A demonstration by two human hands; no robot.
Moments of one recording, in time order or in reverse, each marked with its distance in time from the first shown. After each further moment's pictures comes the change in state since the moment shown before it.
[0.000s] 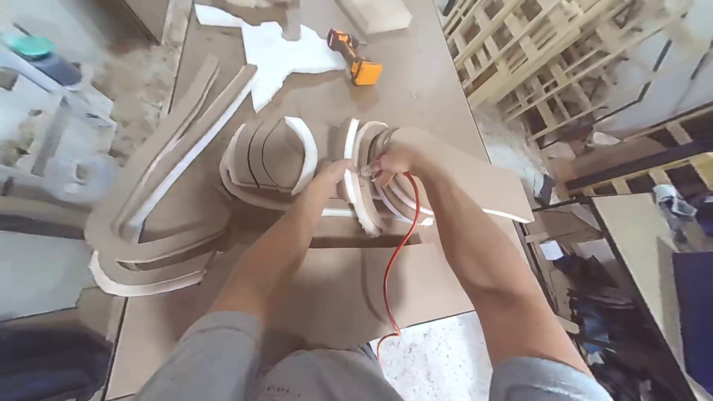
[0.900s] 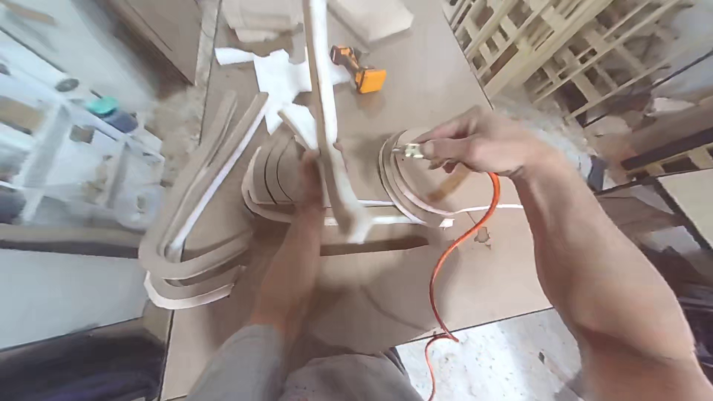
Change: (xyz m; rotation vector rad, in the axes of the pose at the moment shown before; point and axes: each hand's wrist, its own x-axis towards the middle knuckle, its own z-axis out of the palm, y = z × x) left_hand -0.017 0.015 -0.053 -0.785 -0.719 0.679; right_hand -0.131 0.033 -0.071 0.331 0.059 -0.558
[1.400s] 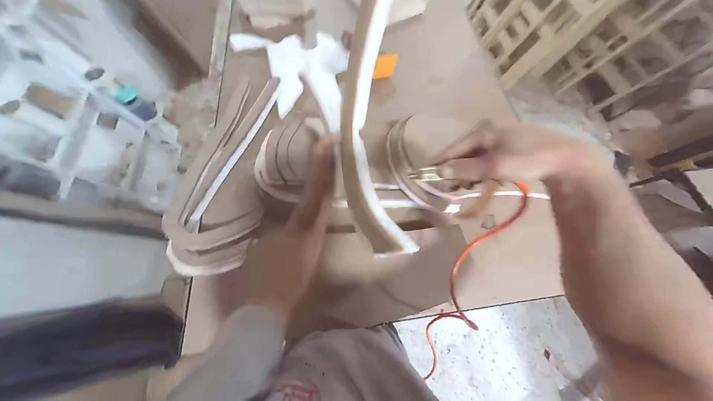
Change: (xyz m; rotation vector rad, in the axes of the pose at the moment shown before) left_hand -0.031 0.009 0.046 0.277 -0.034 -0.070; right_hand -0.049 -0.014 0.015 -0.132 -0.110 0.043
